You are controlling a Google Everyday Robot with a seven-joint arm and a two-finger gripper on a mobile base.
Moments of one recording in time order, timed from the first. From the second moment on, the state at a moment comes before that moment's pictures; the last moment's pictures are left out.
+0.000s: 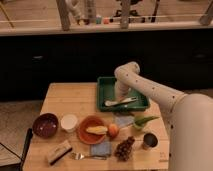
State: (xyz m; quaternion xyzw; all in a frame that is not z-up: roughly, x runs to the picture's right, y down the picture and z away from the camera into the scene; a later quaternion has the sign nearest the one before) arm 0.098 0.076 0.900 -0.30 -0.10 -0.12 0.94
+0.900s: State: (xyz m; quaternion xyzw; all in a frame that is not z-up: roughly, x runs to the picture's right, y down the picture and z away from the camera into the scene) arm 0.120 0.067 0.914 -0.30 -0.10 -0.11 0.94
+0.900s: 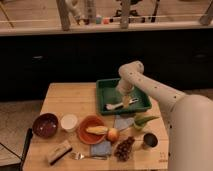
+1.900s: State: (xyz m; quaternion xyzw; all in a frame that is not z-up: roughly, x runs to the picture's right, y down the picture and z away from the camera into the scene) arm 0.111 0.093 0.950 -0.32 -0.11 -0.12 0.93
